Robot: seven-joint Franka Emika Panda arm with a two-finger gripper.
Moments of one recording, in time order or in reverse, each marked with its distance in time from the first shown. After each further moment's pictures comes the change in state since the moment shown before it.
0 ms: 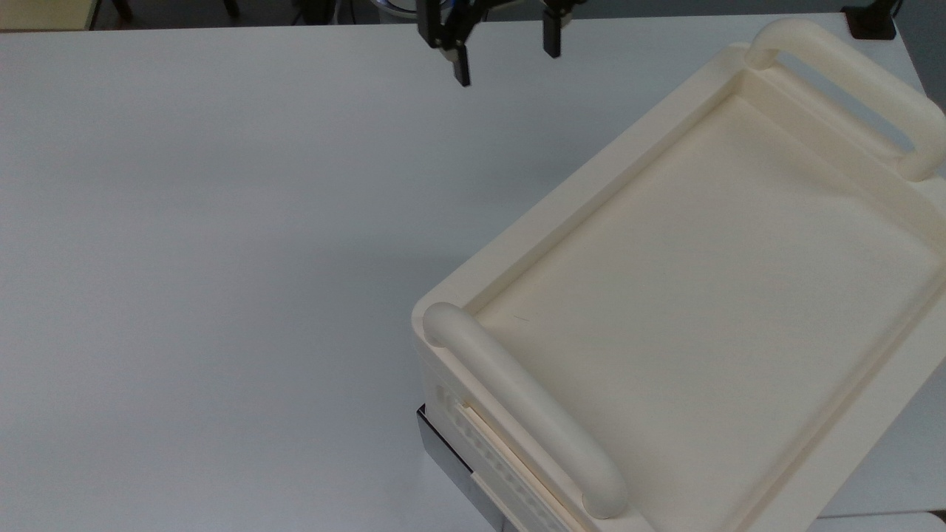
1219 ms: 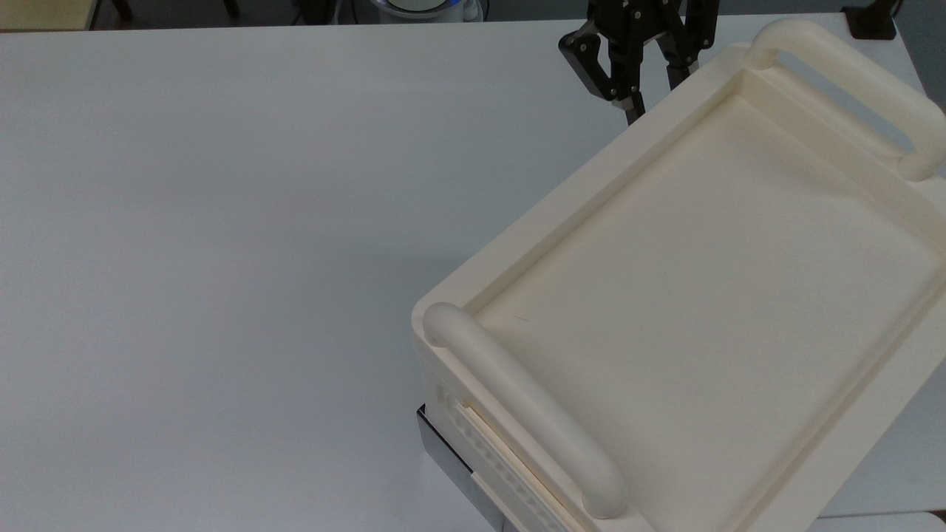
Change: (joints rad) arm 0.008 0.093 0.127 0.010 0.133 0.310 0.000
